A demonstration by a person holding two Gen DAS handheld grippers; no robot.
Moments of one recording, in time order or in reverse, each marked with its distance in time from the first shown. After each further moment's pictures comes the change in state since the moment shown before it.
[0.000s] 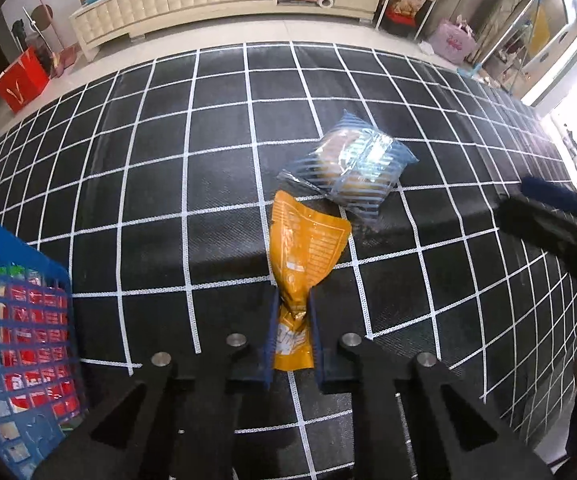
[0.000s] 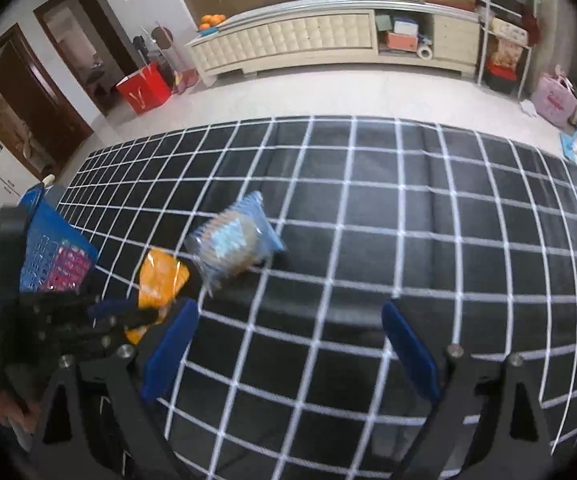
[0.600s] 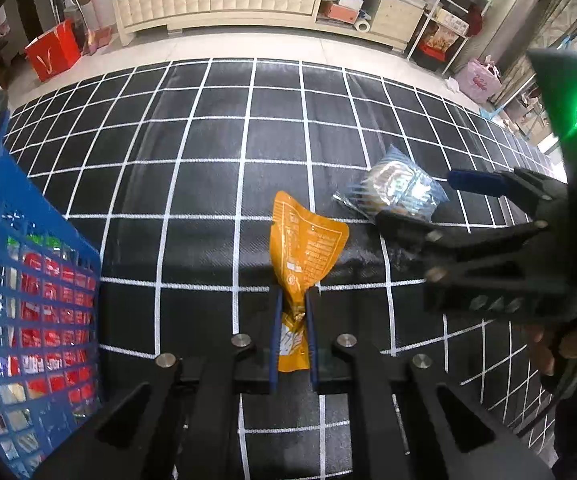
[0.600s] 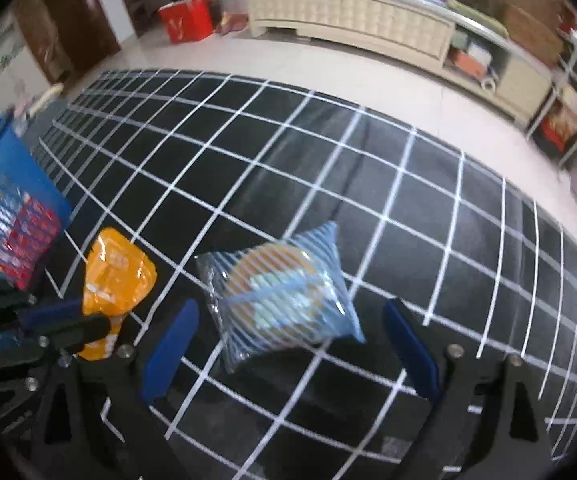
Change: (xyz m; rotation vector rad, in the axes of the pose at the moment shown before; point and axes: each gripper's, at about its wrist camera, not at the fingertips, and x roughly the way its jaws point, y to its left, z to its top) left arm -0.017 0.039 -0.008 -0.141 -0.053 0.023; right arm 0.081 0.061 0.036 -0.314 0.124 -0.068
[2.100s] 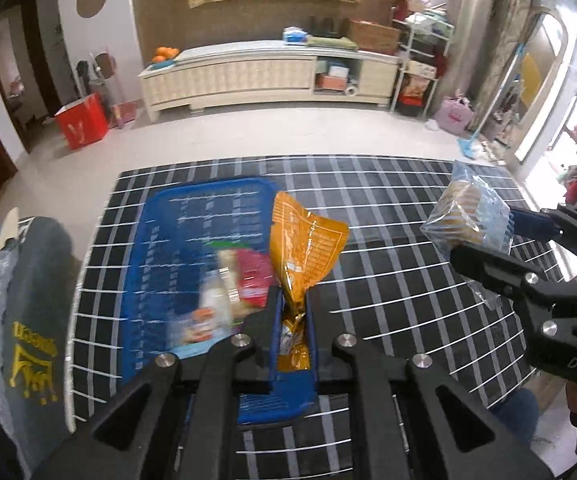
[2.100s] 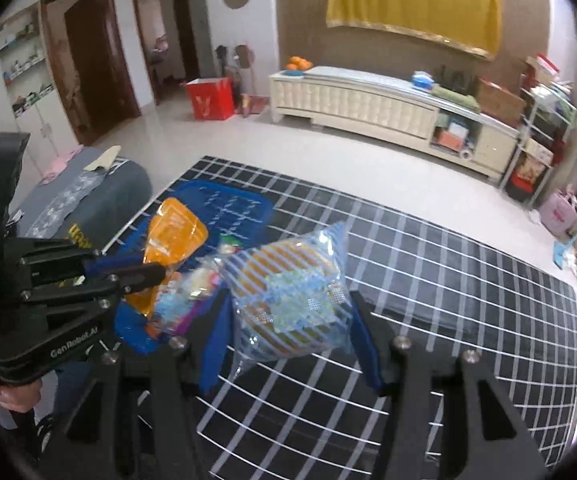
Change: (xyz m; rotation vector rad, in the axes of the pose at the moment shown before) left arm -0.238 0.083 -0.079 0.119 -0.237 0.061; right arm -0.232 0.196 -0.043 0.047 -0.289 -0.012
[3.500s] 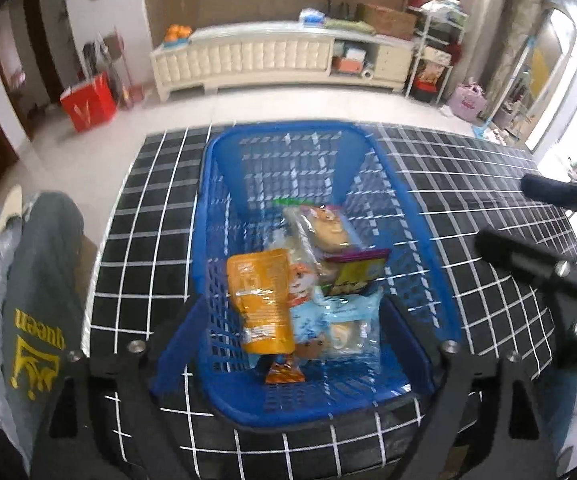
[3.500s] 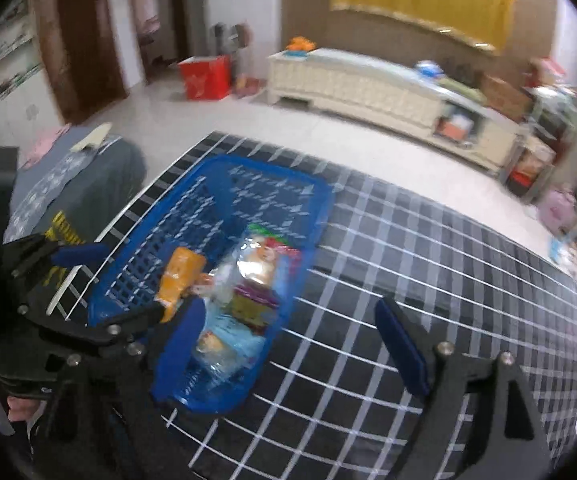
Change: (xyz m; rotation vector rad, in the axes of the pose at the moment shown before) left arm 0.019 0.076 -0.046 0.017 0.022 -0.018; right arm 0.042 0.077 -0.006 0.017 0.034 -0.115
